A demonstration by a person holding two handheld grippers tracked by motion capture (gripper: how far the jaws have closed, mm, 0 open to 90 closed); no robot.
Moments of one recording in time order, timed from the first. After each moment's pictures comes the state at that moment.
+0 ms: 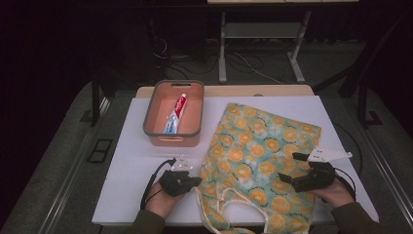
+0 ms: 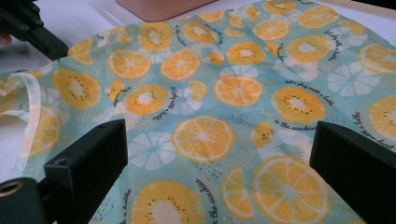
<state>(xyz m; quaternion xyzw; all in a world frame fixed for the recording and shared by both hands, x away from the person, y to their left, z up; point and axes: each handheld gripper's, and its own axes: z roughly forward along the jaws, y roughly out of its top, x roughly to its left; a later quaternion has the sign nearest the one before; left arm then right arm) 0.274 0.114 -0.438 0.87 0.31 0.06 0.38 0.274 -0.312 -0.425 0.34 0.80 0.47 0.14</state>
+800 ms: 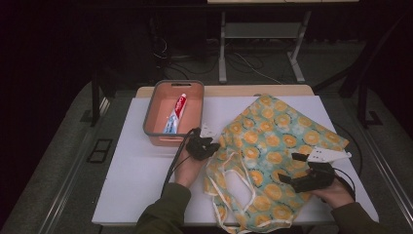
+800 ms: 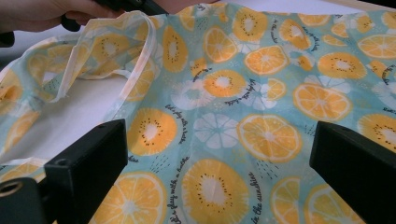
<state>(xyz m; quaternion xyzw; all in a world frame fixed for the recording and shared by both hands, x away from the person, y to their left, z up) 0.369 0.050 -0.438 0.85 0.32 0.13 0.39 0.274 -0.311 -0.425 0.33 0.81 0.47 0.13</state>
